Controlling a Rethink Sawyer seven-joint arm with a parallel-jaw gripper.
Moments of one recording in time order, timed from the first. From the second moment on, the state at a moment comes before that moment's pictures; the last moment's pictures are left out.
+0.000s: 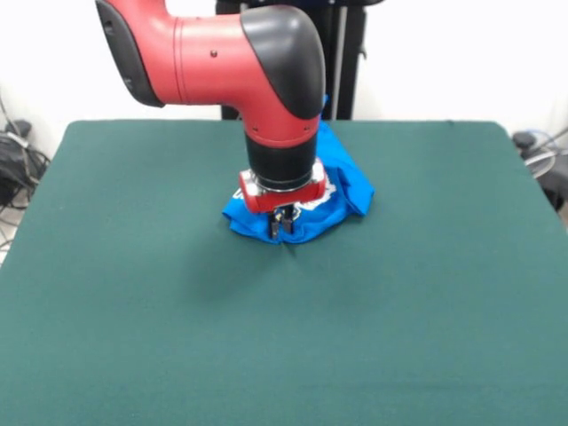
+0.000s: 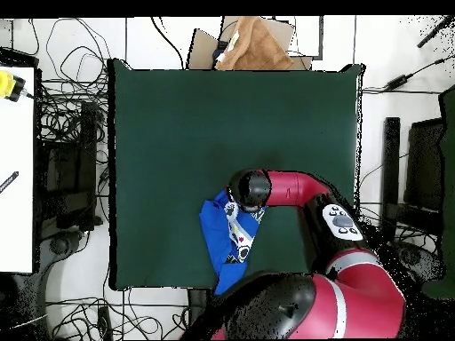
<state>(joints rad) -0.48 -0.40 0.23 1.60 -0.41 0.55 1.42</state>
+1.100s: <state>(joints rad) -0.42 -0.41 0.17 1.60 -0.41 0.49 1.42</state>
